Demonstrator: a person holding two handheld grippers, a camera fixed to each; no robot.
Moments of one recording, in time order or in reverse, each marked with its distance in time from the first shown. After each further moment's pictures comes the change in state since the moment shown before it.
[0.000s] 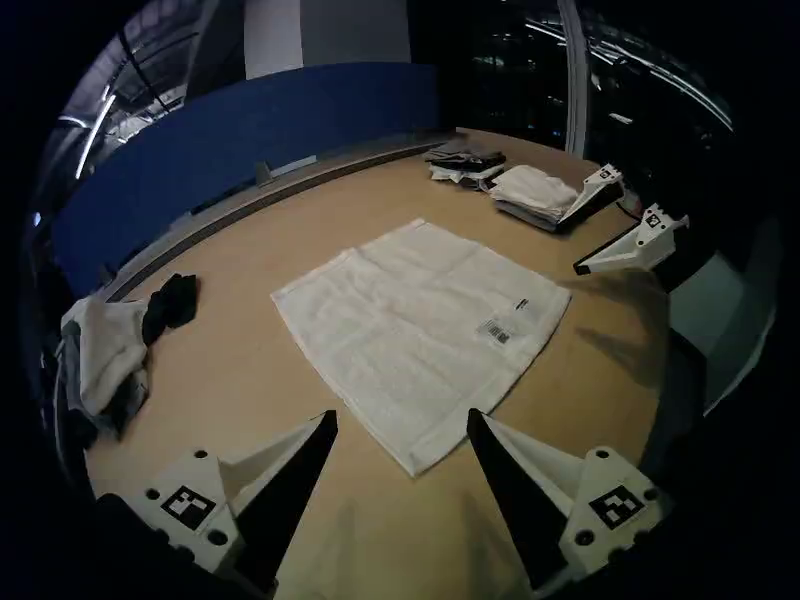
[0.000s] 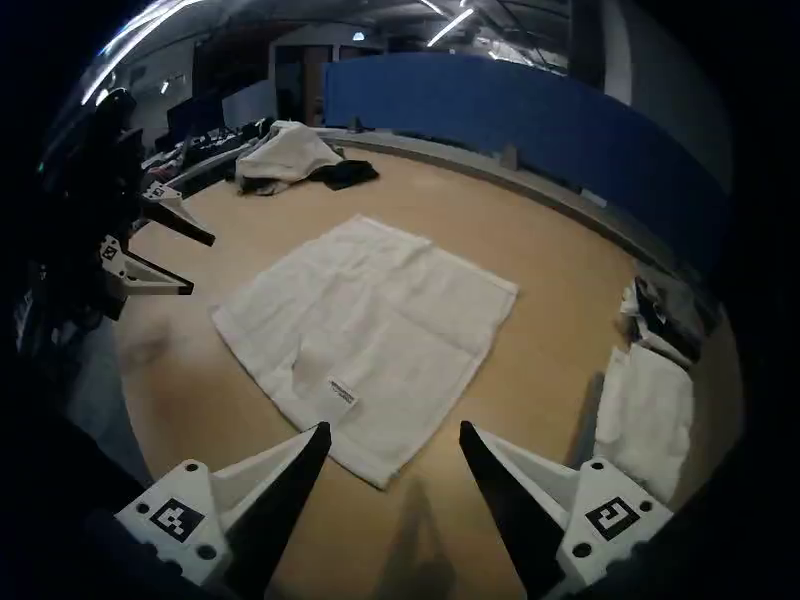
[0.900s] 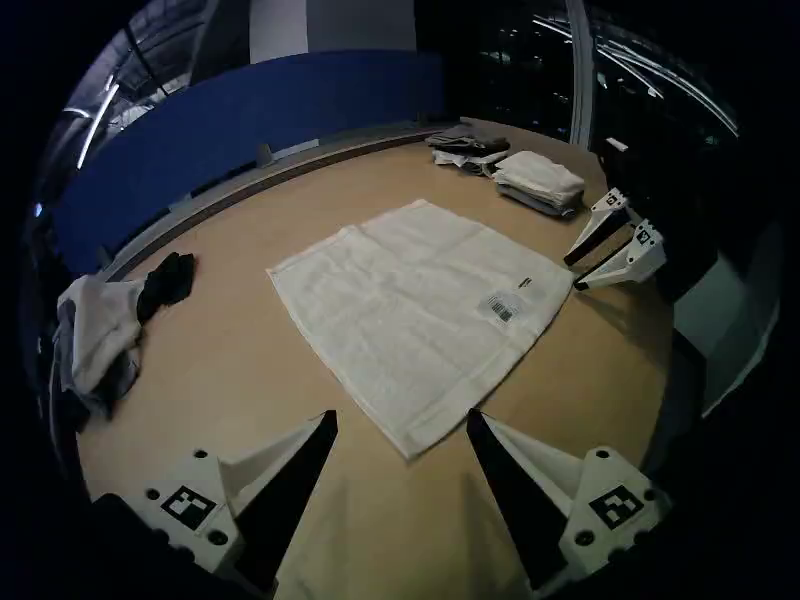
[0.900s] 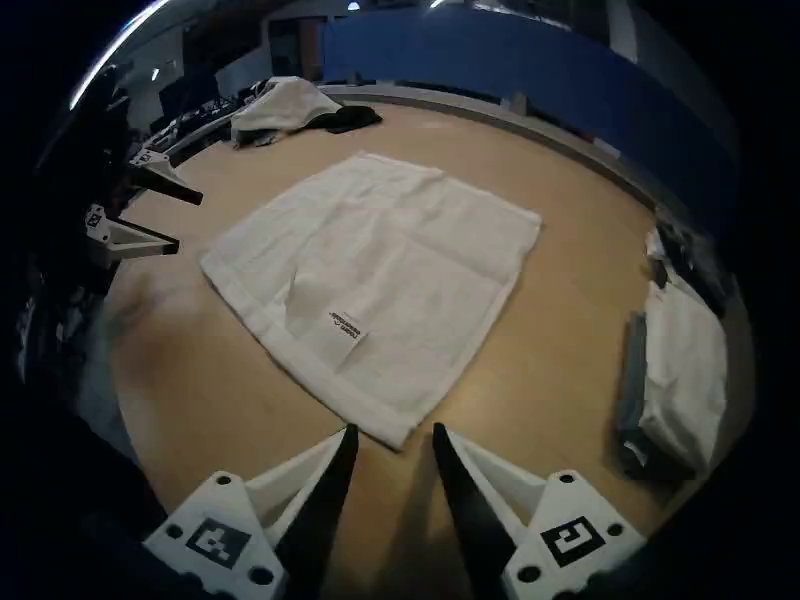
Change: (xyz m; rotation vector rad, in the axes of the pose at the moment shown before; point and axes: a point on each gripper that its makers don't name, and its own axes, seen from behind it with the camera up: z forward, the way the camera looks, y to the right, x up) left arm -0.024 0.004 0.007 0.002 -0.031 -0.022; right arm -0.056 -0.015 0.019 0.028 -0.138 0.038
